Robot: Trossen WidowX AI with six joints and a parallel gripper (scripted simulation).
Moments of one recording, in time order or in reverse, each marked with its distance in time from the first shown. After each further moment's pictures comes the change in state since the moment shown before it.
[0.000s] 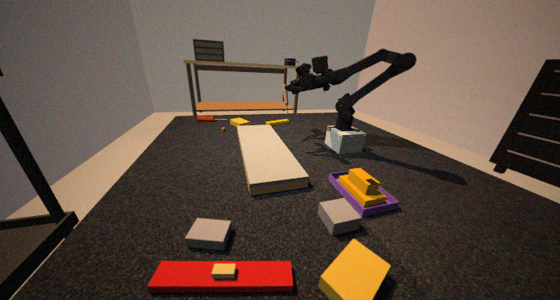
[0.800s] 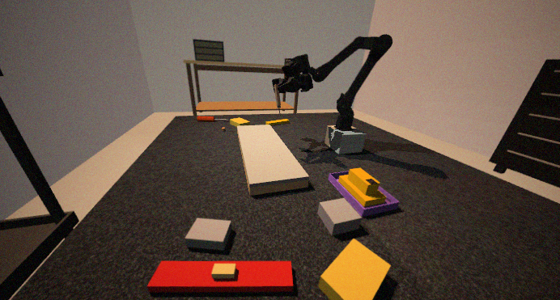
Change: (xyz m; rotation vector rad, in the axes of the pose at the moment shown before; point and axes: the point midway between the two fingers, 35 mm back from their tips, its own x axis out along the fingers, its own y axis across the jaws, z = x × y) arm 0.061 0.046 0.002 -0.159 0.084 0.424
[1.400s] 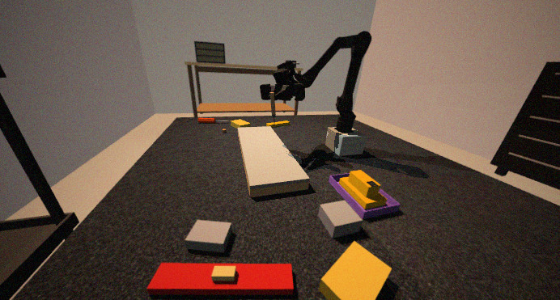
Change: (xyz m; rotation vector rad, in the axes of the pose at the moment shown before) arm 0.057 0.019 -0.010 -0.126 0.011 0.314
